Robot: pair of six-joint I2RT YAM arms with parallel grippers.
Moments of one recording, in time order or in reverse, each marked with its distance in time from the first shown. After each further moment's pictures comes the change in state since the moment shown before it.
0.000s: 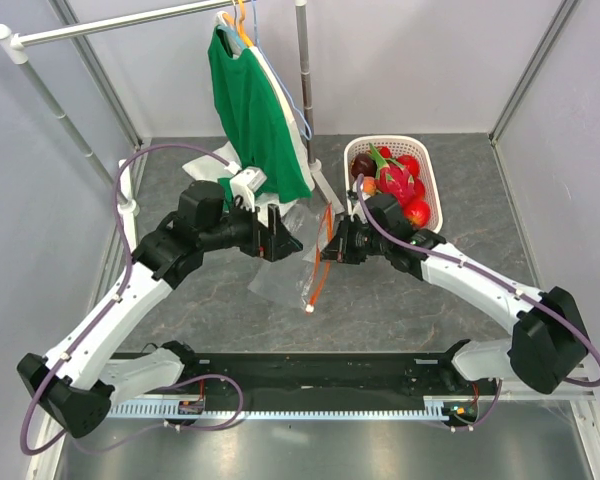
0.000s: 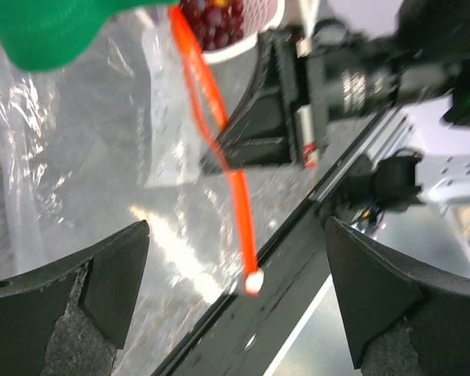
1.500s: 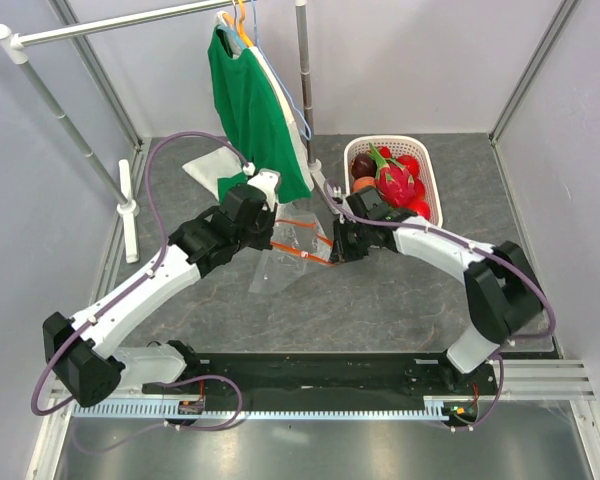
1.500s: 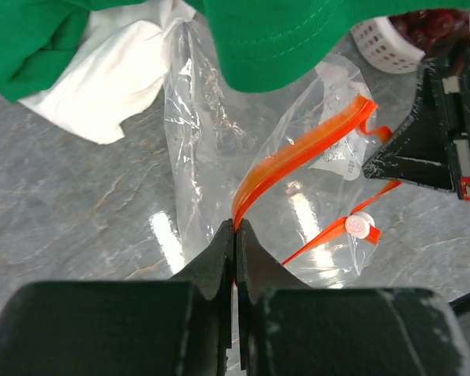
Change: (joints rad) left arm -0.120 0.163 0.031 -0.047 -0.610 0.126; right arm -0.072 0.270 0.126 -0.190 0.044 -0.306
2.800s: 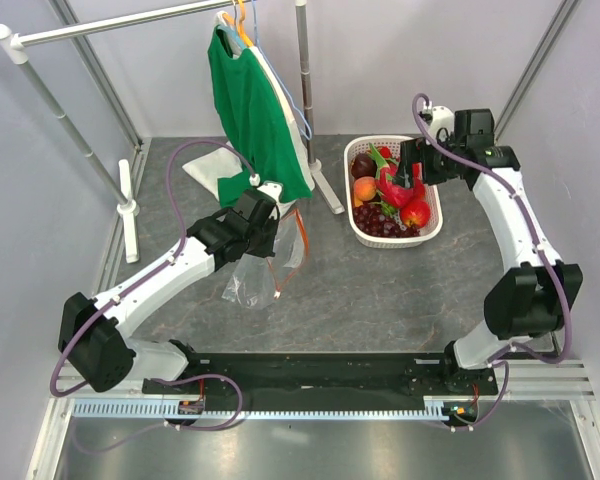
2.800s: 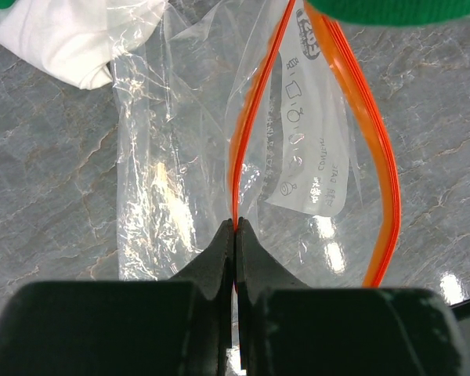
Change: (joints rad) left arm 0.023 0.098 -0.050 -0.032 0.020 -0.056; right arm -0.516 -0.016 0.506 -0.321 -0.111 -0.537
